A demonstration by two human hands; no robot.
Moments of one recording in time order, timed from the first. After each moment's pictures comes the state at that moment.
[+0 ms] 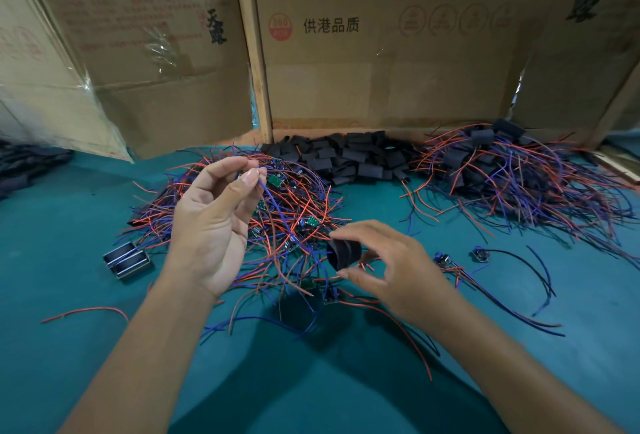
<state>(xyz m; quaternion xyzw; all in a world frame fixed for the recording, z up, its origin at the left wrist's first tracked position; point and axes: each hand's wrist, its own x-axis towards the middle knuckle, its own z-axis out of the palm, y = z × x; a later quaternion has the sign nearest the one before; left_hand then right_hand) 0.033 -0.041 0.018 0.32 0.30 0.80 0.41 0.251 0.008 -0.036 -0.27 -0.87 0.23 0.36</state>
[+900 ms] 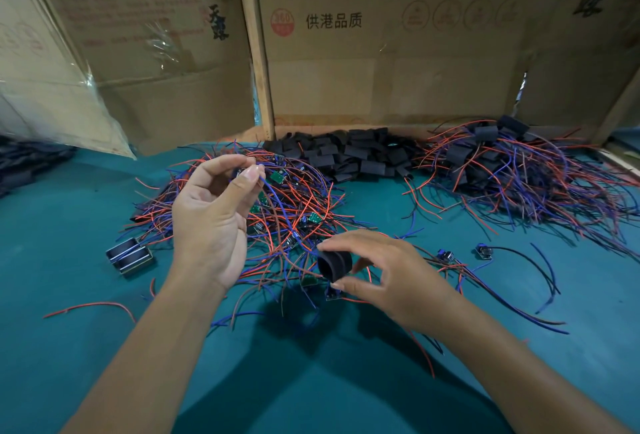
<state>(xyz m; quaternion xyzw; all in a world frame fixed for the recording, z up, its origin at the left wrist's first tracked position) 0.034 -0.036 0.010 0.32 0.33 0.82 0.34 0.248 0.006 -0.038 -0.24 -0.88 0.26 0.30</state>
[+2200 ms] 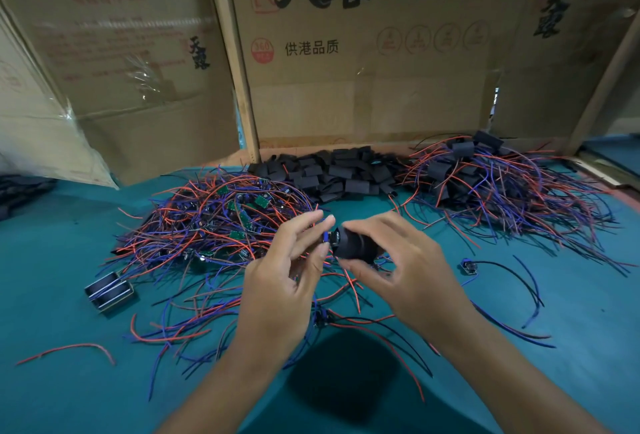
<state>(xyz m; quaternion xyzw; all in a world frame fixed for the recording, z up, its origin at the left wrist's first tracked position) 0.098 -0.050 -0.027 0.63 0.48 0.59 0.12 0.263 0.006 -0.013 -0.31 -0.83 0.11 0.45</state>
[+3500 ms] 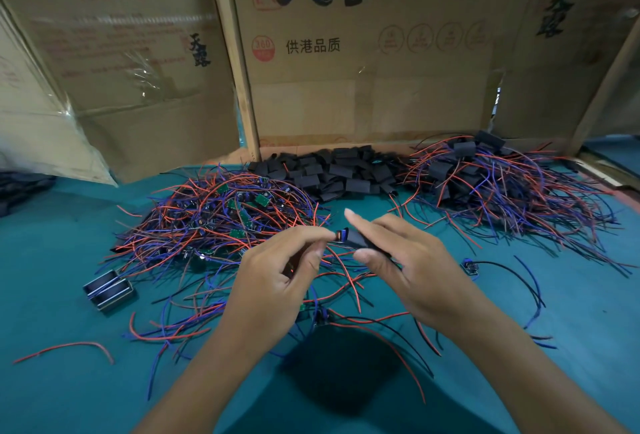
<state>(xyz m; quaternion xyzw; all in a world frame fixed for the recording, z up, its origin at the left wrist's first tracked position) 0.081 -0.049 -0.013 0.70 0.49 0.52 0.03 0.273 0.012 -0.004 -0.30 -0.87 0.12 0.36</state>
